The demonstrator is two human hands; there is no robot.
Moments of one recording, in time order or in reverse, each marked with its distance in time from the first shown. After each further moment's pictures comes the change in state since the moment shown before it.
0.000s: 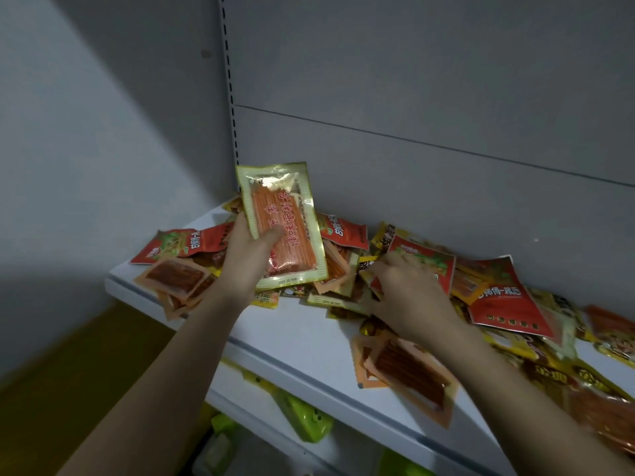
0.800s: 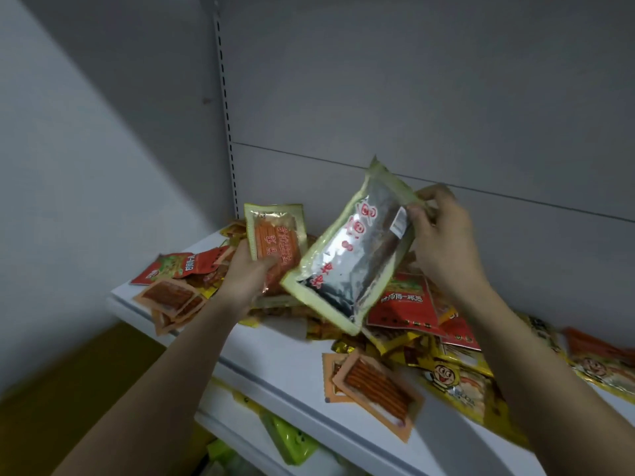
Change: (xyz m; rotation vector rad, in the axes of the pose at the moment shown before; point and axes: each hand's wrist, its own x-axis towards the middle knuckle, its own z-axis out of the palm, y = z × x) left_hand -0.013 0.015 0.029 0.139 0.019 -0.049; right_hand 0.006 0.057 -0.087 0.962 0.622 0.010
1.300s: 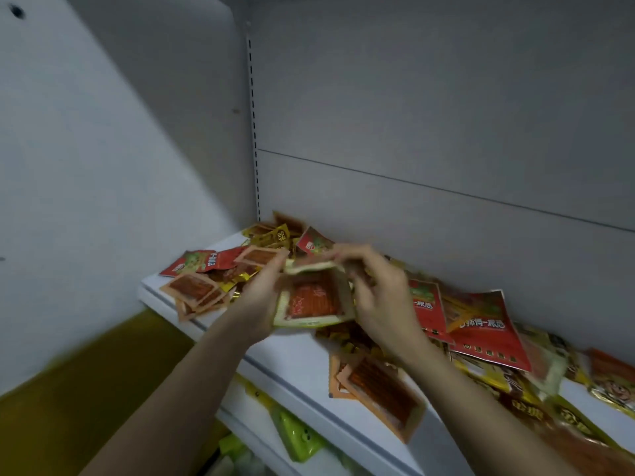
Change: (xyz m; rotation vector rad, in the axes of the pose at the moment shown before) left_hand -0.066 0.019 0.013 -0.258 -0.213 -0.340; right_hand -0.064 0.009 0.050 0.198 -0.227 -0.455
